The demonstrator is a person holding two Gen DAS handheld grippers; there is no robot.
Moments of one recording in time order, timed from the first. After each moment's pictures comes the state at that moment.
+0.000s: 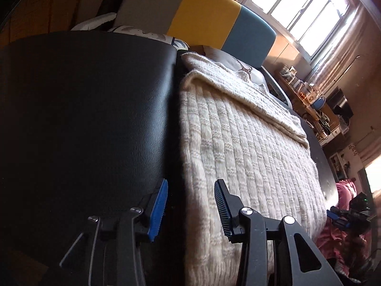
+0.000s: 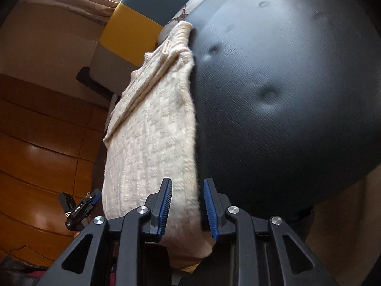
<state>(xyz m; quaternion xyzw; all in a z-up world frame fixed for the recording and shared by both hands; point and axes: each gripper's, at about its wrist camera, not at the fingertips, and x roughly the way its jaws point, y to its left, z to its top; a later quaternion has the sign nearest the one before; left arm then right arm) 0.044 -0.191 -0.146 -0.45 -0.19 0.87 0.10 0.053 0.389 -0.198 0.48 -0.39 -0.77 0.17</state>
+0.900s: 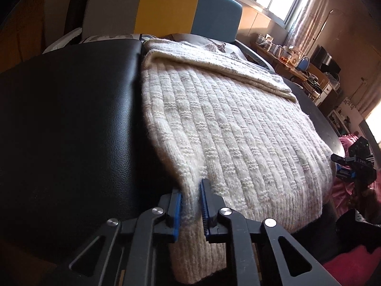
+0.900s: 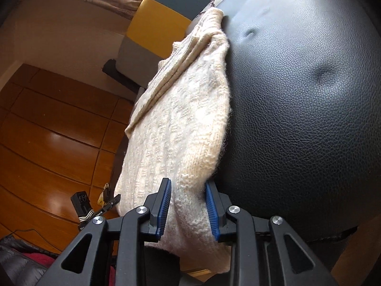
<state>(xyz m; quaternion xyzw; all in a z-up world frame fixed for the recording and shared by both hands) 0.070 -0.138 -0.154 -0.45 -0.07 0.88 0.15 0.042 0.354 -0.211 0.44 -0.40 -0.77 0.24</state>
